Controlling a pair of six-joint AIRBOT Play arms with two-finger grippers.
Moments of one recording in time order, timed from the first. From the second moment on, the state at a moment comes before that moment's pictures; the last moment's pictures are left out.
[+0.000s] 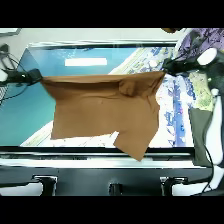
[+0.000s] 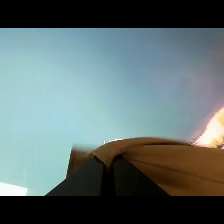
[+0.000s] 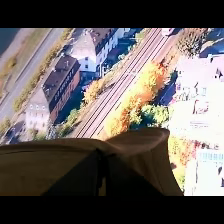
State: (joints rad) left arm 0.14 -1.53 1.51 1.37 -0.85 -1.63; right arm -0.07 -1.67 1.77 -1.22 1.03 1.60
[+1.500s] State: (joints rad) left arm 0.13 -1.81 1.53 1.37 -1.24 -1.65; right arm -0.07 -1.93 1.77 -1.26 1.35 1.62
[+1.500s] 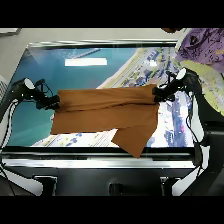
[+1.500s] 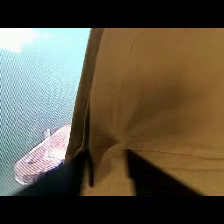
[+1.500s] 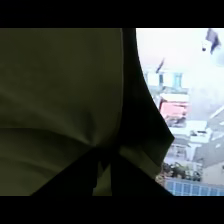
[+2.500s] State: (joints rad) left arm 0.41 -1.28 0.98 1.36 -1.23 -1.65; right arm -0.32 -1.41 0.95 -0.87 1.37 1.36
